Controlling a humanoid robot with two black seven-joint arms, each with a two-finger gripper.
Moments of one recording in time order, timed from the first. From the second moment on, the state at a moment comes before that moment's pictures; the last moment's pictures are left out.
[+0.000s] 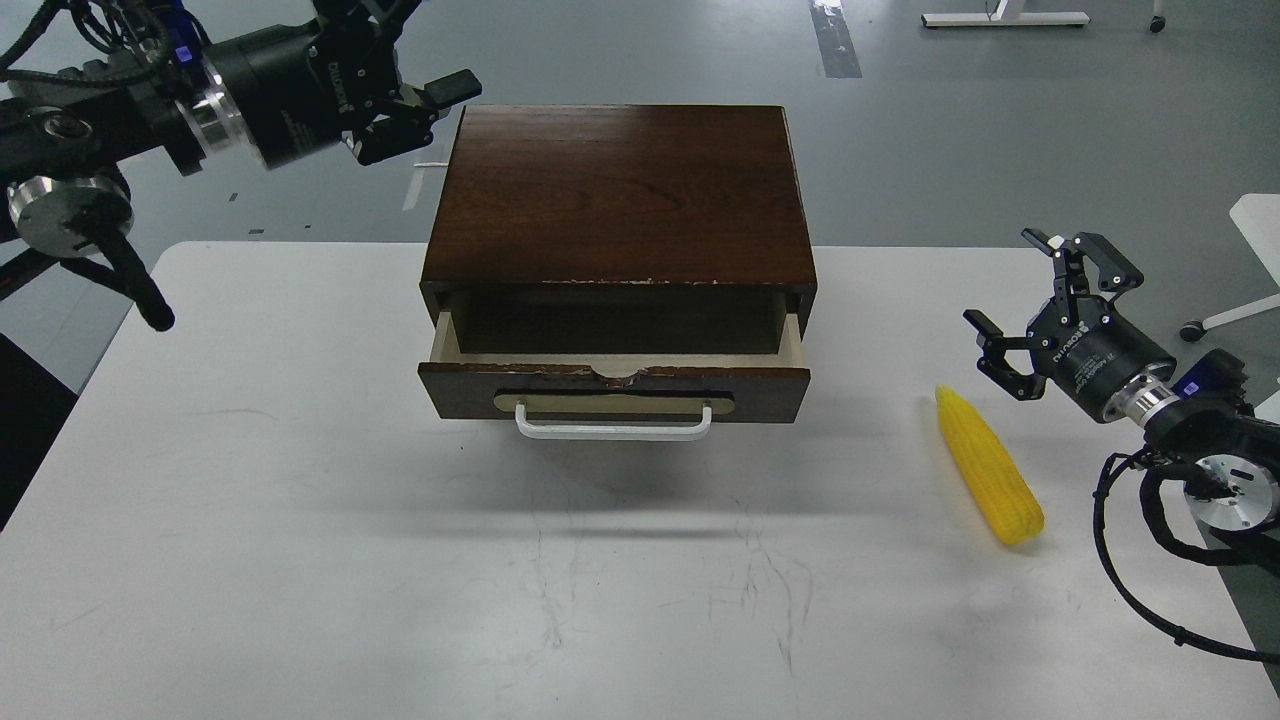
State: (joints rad) left arm -1.33 0.74 0.04 -1.08 0.17 -0.49 -0.49; right arm 0.73 -0.69 0.14 0.90 0.20 0.44 0.49
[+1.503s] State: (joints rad) left arm -0.88 0.72 -0.33 -1.03 -0.01 -0.49 -0.49; right arm 1.09 -0.84 -0.21 0.95 -1.38 0.49 0.49
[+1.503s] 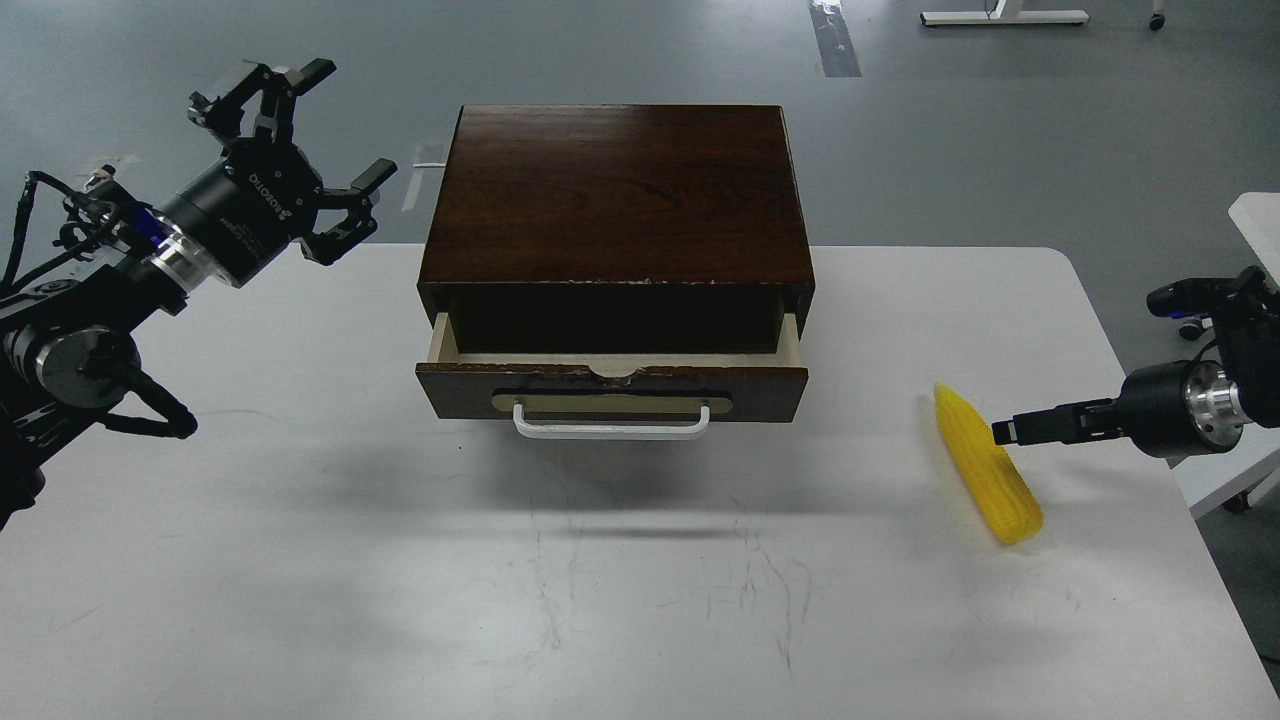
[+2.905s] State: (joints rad) left arm -0.88 0.70 -0.35 -1.03 -0.01 -0.49 -0.49; right arm 1.70 -0.82 -0.37 1.05 -1.38 0.49 0.49
